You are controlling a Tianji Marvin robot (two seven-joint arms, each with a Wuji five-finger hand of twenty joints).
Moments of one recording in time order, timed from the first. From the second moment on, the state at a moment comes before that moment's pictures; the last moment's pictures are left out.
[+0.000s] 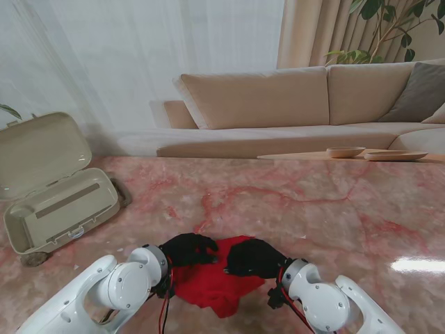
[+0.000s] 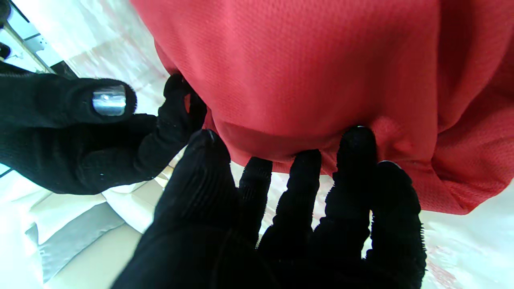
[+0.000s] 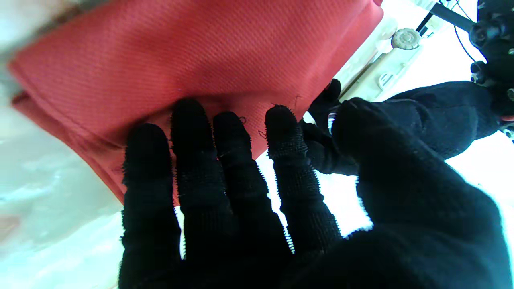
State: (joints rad) left arm 1.57 -1.05 -0.97 -1.80 0.52 0.26 -0.33; right arm -1.73 -1.06 1.14 -1.73 -0.43 -0.11 0.21; left_hand 1.11 -0.10 -0.01 -0.06 0.55 0.19 0.24 0.33 0.63 0.28 0.39 0.47 0.61 0.38 0.64 0.87 0.23 0.37 1.29 0.99; right_hand 0.69 -0.48 0.67 -0.01 0.82 0.21 0.73 0.55 0.87 0.33 0.48 0.57 0.91 0.32 0.39 0.49 0.45 0.39 1.15 0.50
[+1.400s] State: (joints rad) left arm 1.87 -1.09 -1.27 -2.03 0.77 0.22 -0.08; right arm -1.83 -1.09 1.29 -1.89 -0.44 -0.16 0.04; left_hand 1.06 -0.10 -0.01 -0.06 0.55 0.17 0.23 0.33 0.58 0.28 0.34 0.44 0.50 0.37 0.49 0.78 0.09 0.36 1.04 0.88; right_hand 0.69 -0.45 0.63 -0.01 0.82 0.20 0.69 0.55 0.87 0.32 0.48 0.57 0.91 0.31 0.40 0.51 0.43 0.39 1.15 0.52
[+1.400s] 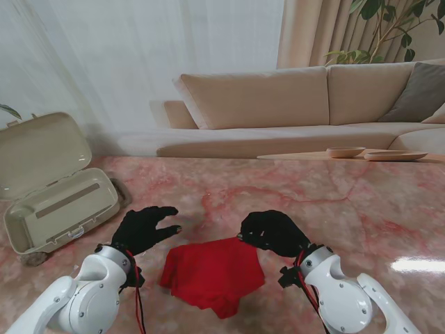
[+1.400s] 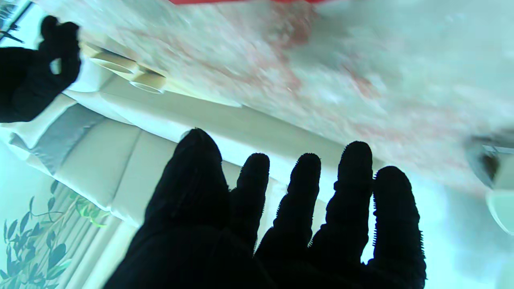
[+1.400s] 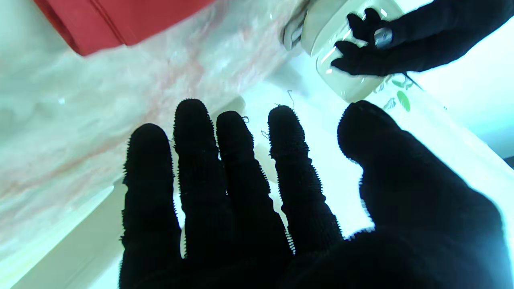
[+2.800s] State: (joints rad) left arm 2.06 -1.10 -1.65 -1.95 1.06 0.21 0.08; right arm -1.78 -1.13 1.25 -1.81 -0.48 -0.08 -0.12; left_hand 1.08 -0.17 -0.01 -0.06 0.38 0.16 0.18 0.32 0.39 0.28 0.28 0.37 0.33 0.36 0.33 0.53 0.04 0.26 0.88 0.53; right_hand 0.67 -0.46 0.66 -0.01 0.83 0.20 0.60 0.63 0.82 0.32 0.45 0.56 0.81 0.31 0.31 0.49 0.35 0.37 1.05 0.52
